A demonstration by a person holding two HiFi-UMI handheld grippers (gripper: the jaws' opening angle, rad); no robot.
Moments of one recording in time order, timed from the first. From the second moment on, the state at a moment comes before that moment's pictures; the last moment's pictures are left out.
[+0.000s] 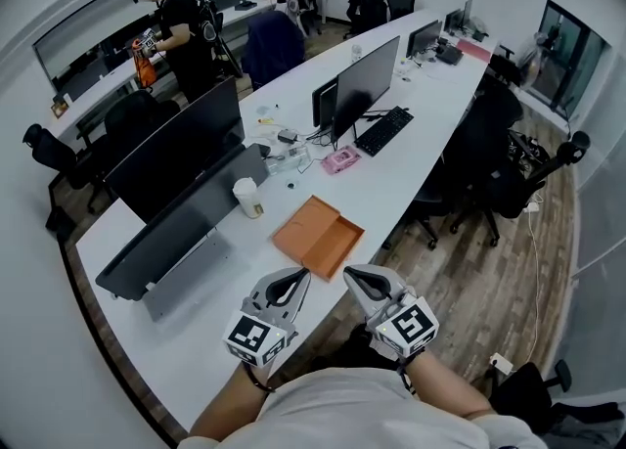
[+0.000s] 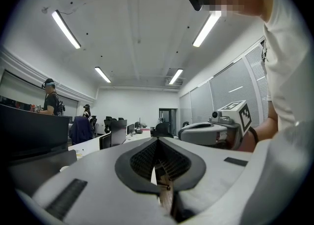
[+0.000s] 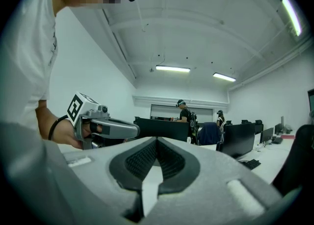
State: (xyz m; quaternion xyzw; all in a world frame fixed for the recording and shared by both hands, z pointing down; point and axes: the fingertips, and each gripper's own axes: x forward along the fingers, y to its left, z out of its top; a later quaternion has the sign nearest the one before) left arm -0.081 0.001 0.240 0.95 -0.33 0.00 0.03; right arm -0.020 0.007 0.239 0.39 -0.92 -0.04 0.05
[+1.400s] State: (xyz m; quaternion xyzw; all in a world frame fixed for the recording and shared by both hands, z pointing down) left arm -0.042 -0.147 0.314 0.93 -0.35 0.03 0.08; right arm 0.026 -0.150 0.328 0.36 -0.93 0.02 0.09
